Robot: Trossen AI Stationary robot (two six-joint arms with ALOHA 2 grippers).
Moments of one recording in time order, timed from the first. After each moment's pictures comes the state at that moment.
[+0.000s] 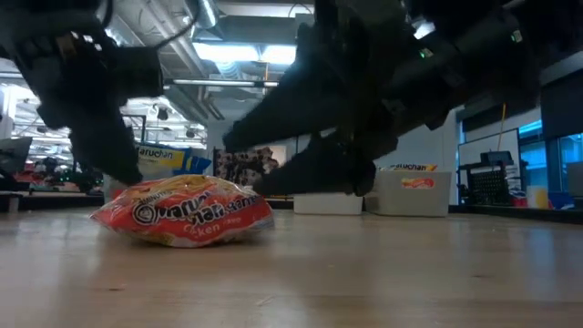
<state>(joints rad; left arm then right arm) -0.41 1.30 0.46 0.07 -0.19 -0.86 0.42 2.05 1.00 0.59 0.30 0.62</state>
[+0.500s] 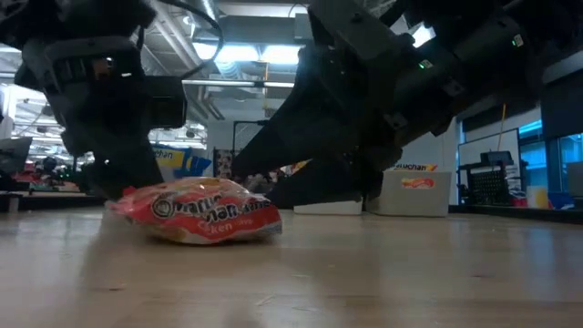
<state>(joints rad) -0.33 1.50 0.46 0.32 -0.04 -0.89 0.42 2.05 1.01 0.49 0.34 0.64</state>
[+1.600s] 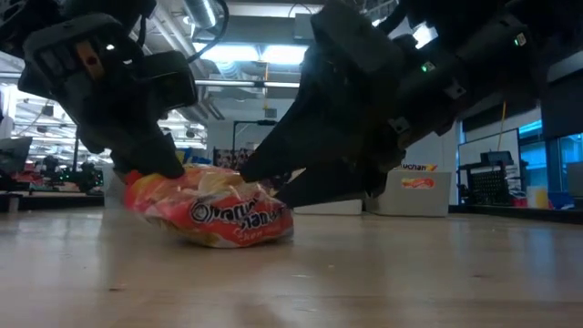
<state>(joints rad) -0.34 1.57 0.46 0.52 -0.04 -0.66 0.42 2.04 1.01 0.46 0.37 0.63</state>
